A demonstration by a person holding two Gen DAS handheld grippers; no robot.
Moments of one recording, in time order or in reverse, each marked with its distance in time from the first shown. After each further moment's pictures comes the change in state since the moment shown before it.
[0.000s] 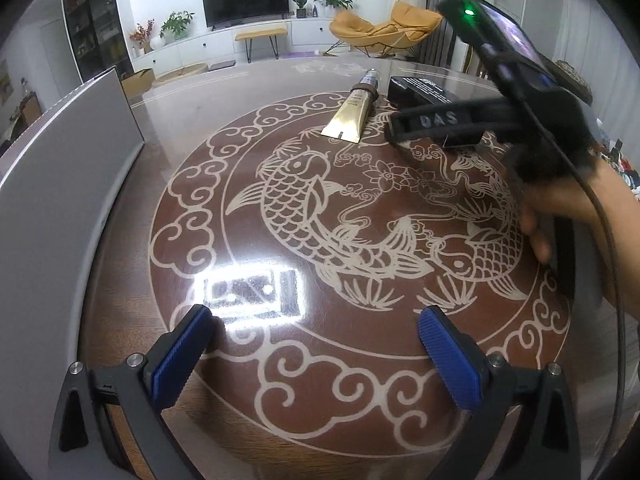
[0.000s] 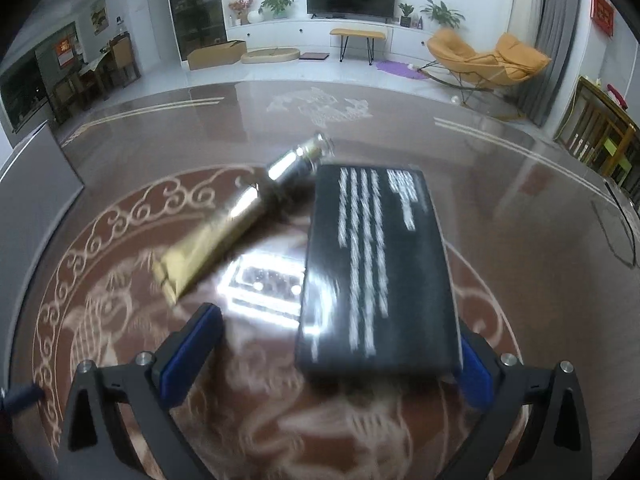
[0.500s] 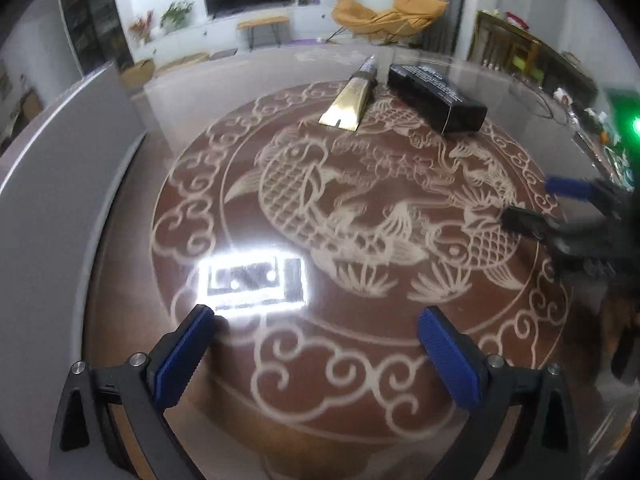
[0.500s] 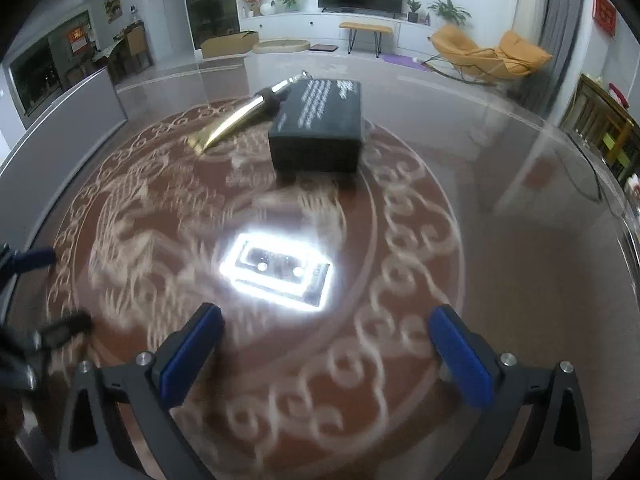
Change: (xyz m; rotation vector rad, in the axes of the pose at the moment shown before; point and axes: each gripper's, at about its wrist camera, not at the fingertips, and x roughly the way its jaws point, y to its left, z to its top) left arm -0.001 -0.008 0.006 0.015 0.045 0.015; right arm -0.067 -0.040 -0.102 -0.035 0.019 0.023
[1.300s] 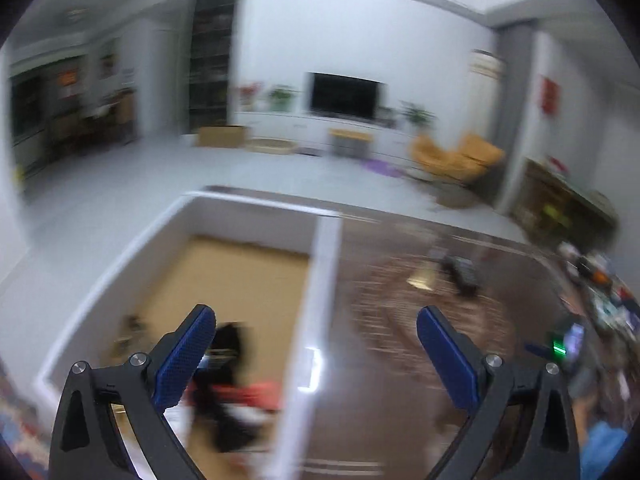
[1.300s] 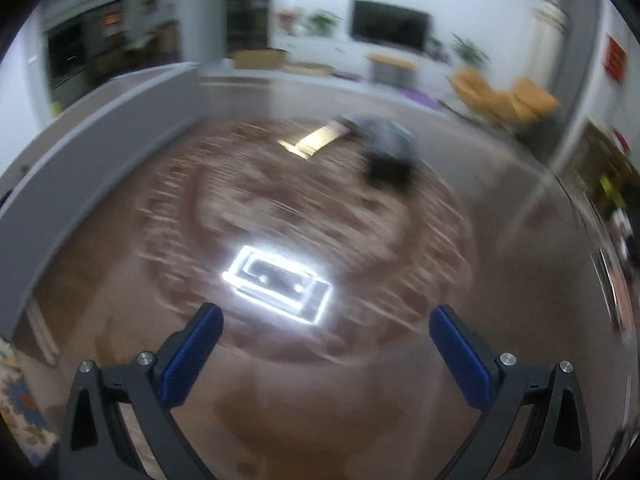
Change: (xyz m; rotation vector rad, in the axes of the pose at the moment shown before) left arm -0.293 0.111 -0.051 -0.280 -0.392 0.066; right arm -0.082 0.050 -0.061 -0.084 -0.083 -0.026
